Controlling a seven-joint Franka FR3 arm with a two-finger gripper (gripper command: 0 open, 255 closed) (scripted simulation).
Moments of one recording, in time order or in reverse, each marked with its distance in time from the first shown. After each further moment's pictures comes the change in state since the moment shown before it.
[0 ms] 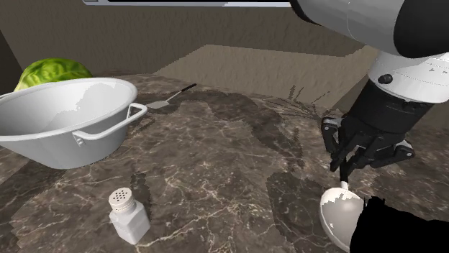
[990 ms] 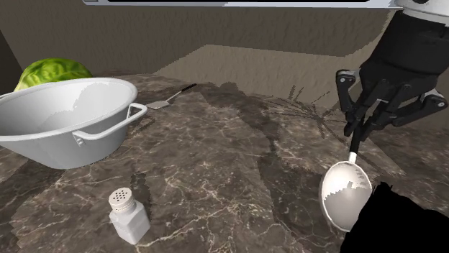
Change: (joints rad) arm -0.004 -0.043 -0.015 0.145 -0.037 -0.177 0.050
